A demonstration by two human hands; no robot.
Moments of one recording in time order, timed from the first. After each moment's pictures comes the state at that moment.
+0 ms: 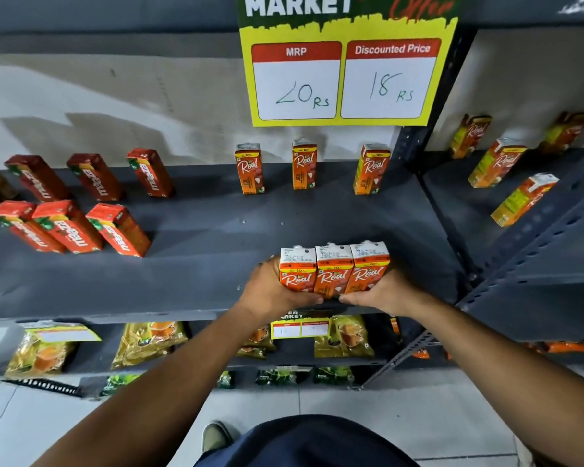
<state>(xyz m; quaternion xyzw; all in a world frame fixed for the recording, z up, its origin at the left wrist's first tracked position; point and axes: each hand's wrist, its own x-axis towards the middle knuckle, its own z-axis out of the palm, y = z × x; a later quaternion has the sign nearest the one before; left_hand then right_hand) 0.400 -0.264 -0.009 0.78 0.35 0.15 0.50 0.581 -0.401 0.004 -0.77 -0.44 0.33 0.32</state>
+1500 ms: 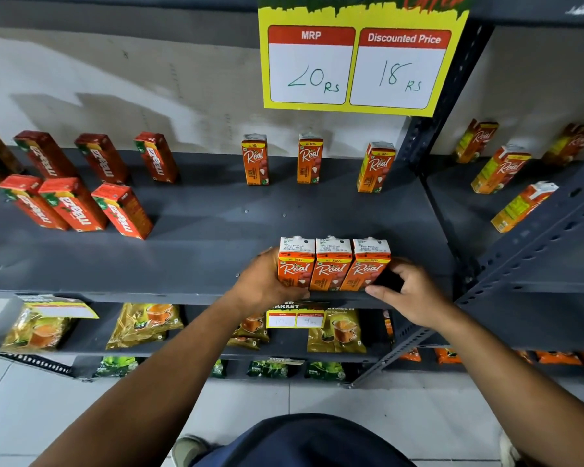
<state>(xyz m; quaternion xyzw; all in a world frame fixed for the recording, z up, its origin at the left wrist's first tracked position) 0.393 -0.260 -0.010 0.81 0.32 0.11 0.48 0.600 -0.438 0.007 -0.76 -0.46 0.27 0.37</state>
